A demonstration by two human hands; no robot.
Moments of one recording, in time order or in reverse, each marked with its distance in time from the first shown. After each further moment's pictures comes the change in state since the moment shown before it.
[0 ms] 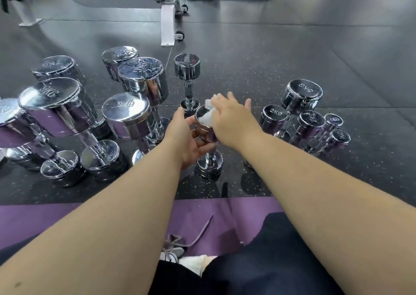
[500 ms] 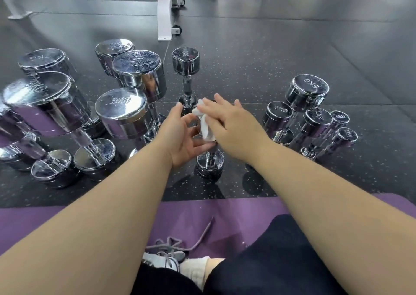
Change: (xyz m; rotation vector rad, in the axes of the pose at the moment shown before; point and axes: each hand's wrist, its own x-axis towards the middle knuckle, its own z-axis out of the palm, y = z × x) left_hand 0.010 0.001 -0.018 0.090 -0.121 0.028; right_hand -0.011 0.009 0.014 0.297 0.028 -0.155
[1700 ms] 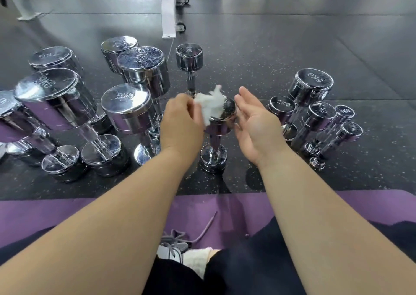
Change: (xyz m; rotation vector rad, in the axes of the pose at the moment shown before) left_hand -0.017 -0.010 0.011 1.059 0.587 0.757; right_hand -0.011 0.001 0.003 1.414 0.366 0.524
